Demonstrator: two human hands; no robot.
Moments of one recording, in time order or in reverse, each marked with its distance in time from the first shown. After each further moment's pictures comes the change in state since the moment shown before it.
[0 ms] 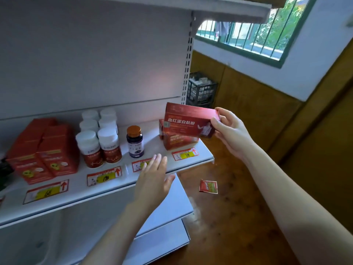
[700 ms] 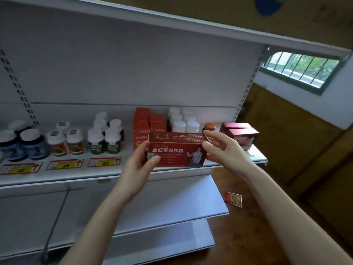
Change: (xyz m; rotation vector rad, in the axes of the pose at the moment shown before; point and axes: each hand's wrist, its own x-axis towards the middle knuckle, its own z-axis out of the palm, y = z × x) left_hand -0.167 -0.171 -0.154 -1.049 0.296 -0.137; right_hand -0.144 -0.021 0.224 -0.154 -0.312 -0.046
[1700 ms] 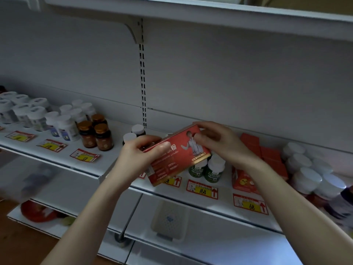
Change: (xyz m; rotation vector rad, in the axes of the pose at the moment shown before) left_hand 0.023 0.020 -0.237 0.208 0.492 -0.162; right_hand 0.155 -0.053 0.258 -0.146 -0.641 -0.283
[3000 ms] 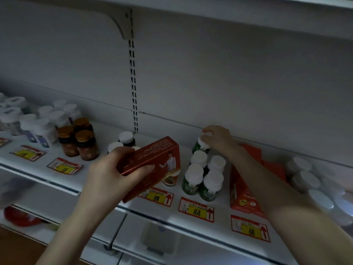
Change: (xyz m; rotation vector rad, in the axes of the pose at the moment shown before) left_hand 0.008 -0.003 0.001 0.439 0.253 0.118; right_hand 0.103 0.093 -0.044 -0.582 0.116 0.291
